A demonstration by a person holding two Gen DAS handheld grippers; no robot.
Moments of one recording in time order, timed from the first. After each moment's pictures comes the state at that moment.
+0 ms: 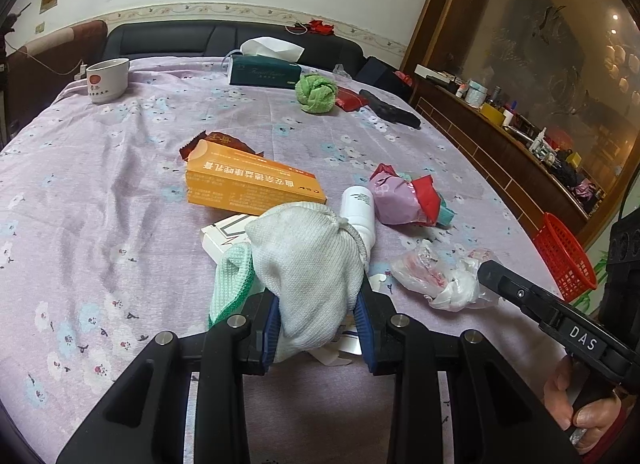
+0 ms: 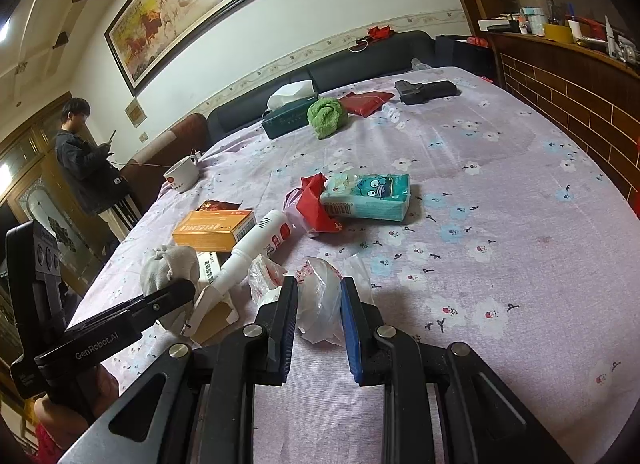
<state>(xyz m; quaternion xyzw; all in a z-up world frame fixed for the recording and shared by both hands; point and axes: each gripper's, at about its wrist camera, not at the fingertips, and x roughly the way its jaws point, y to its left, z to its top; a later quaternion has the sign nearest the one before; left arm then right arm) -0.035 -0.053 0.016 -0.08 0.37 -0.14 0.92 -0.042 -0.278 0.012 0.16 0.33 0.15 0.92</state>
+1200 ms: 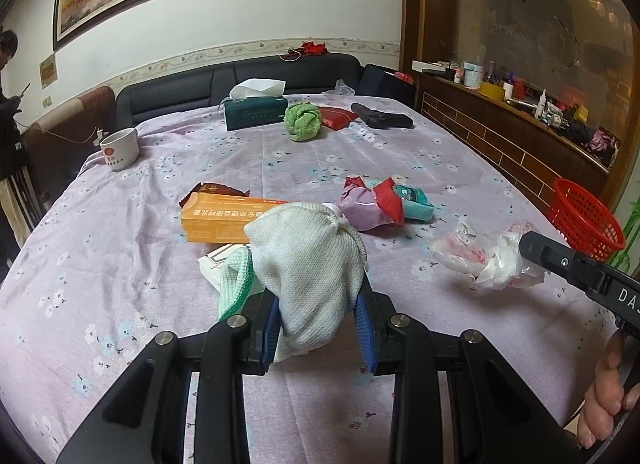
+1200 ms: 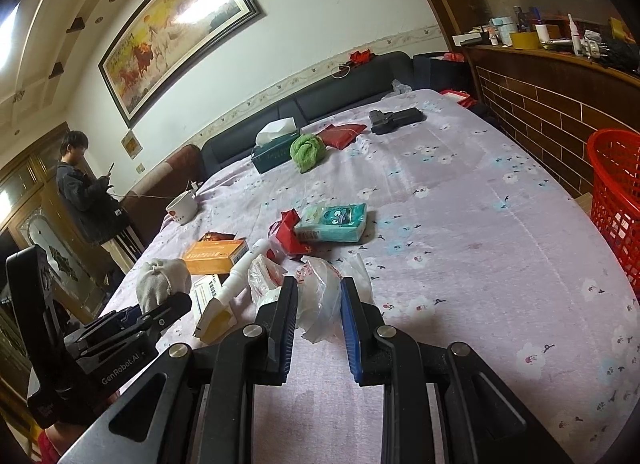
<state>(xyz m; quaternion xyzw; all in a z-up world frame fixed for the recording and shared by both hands) -0.075 -0.110 0.050 0.03 0.32 -0.10 0.94 -0.086 -0.323 0.041 0.19 0.29 0.12 0.93</state>
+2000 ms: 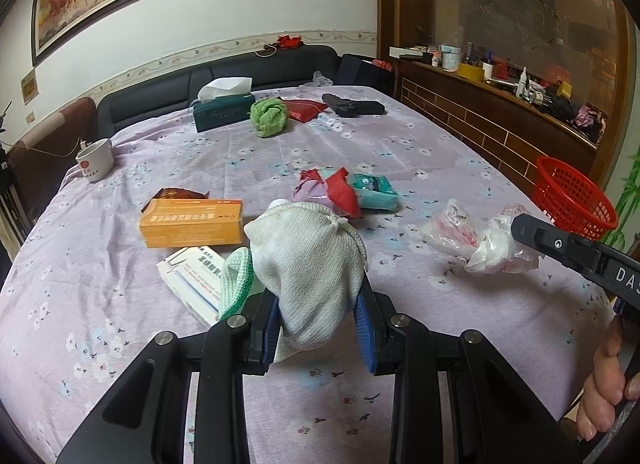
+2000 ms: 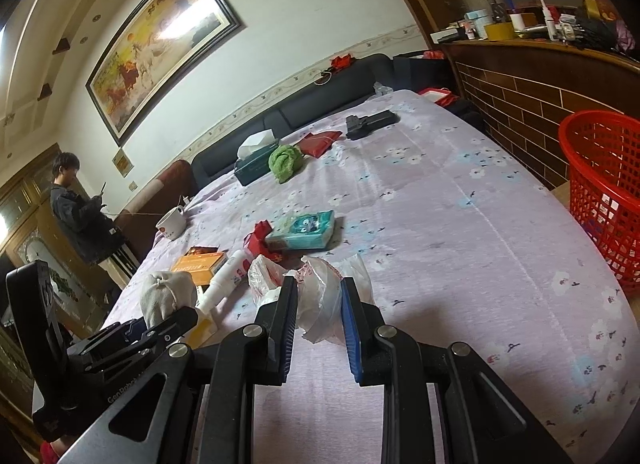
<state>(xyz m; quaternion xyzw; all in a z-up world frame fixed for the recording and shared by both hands) -0.072 -0.150 0.046 0.06 0.34 -0.12 0.93 -0.094 -0.357 0.035 0.23 0.29 0.10 0.92</state>
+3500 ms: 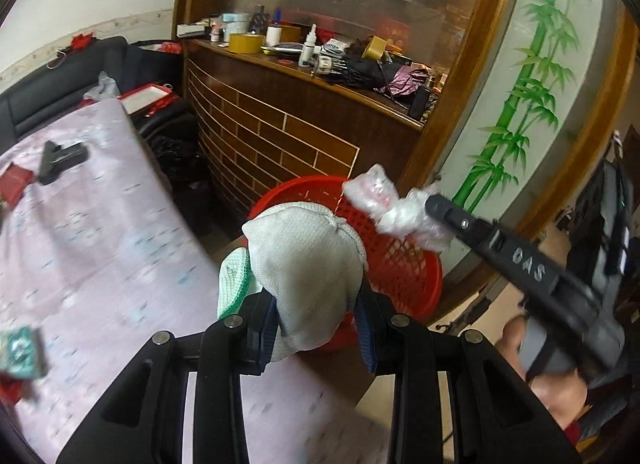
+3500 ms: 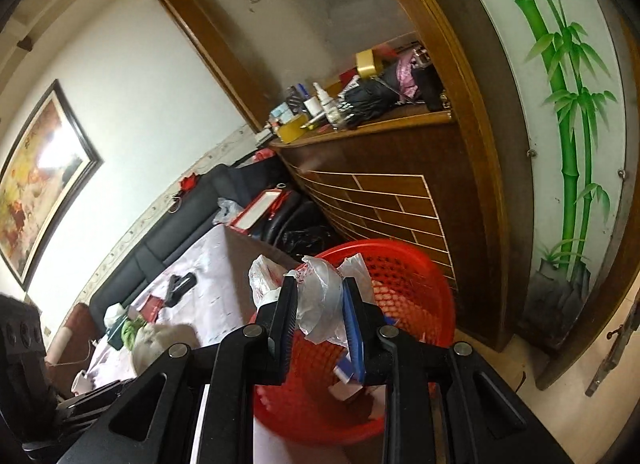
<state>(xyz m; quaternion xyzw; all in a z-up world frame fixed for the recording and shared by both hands) -0.023 -0.487 0.086 0.07 0.39 -0.43 0.81 -0.136 -0.647 0.074 0.33 0.19 -0.17 0.91</state>
